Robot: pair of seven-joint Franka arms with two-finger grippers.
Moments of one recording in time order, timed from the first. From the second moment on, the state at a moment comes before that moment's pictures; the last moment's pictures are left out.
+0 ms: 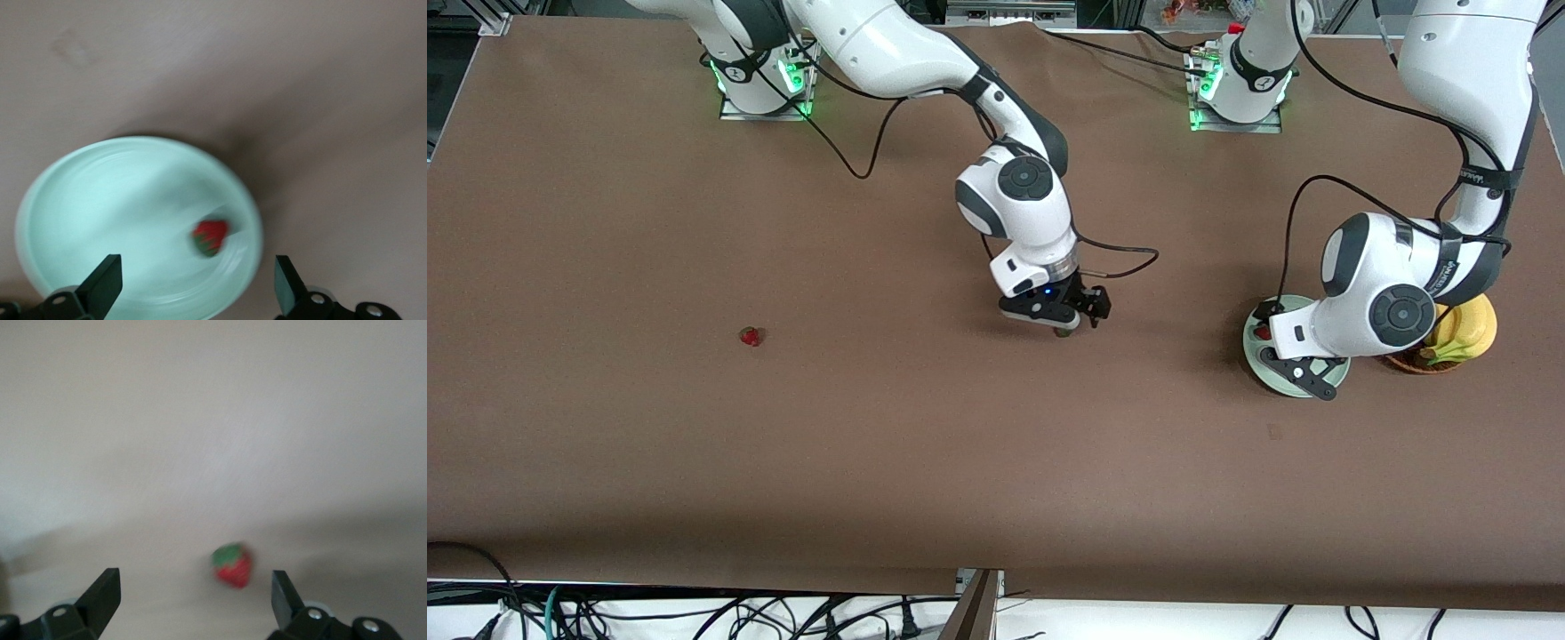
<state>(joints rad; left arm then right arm) 0.10 0.48 -0.19 -1.84 0.09 2.07 0.39 0.90 0.95 -0.12 -1.09 0.11 2.35 1.05</state>
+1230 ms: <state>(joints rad) -0.26 0.62 -0.33 -1.84 0.05 2.47 -0.98 0.30 0.74 -0.18 -1.44 0.11 2.02 -0.06</state>
